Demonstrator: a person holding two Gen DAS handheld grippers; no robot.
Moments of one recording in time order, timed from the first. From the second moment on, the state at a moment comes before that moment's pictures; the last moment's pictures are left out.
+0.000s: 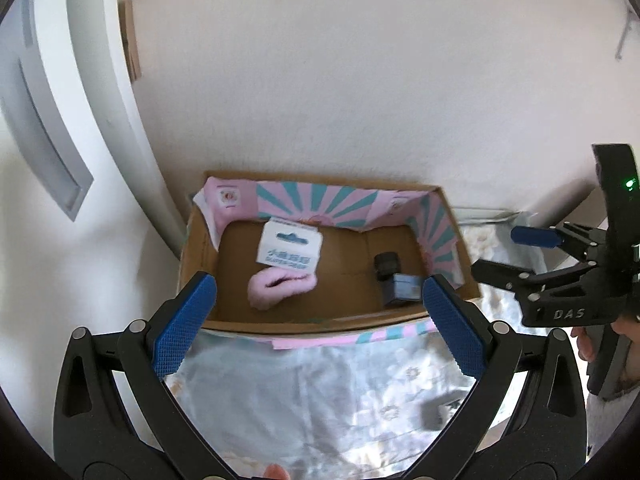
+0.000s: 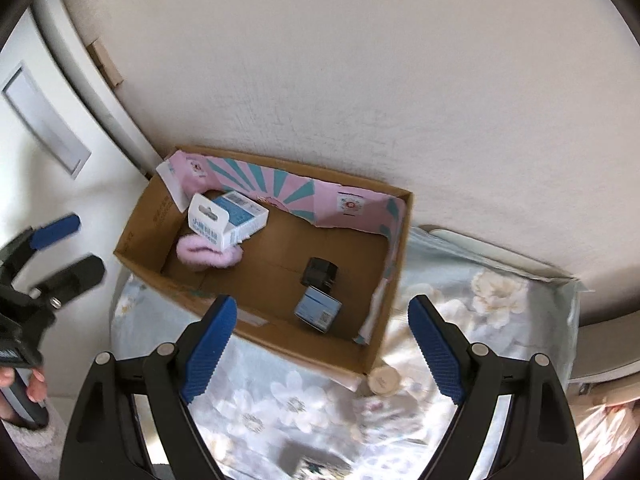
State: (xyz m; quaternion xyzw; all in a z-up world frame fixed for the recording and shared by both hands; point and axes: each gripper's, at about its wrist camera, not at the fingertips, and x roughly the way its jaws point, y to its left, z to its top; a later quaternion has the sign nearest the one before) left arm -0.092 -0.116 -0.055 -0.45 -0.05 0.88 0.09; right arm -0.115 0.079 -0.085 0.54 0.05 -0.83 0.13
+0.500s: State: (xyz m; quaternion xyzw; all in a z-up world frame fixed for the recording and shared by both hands) left arm -0.036 -0.061 -0.046 -0.43 -0.06 0.90 0.08; right arm -0.057 0.135 -0.044 0.47 0.09 -0.86 0.16
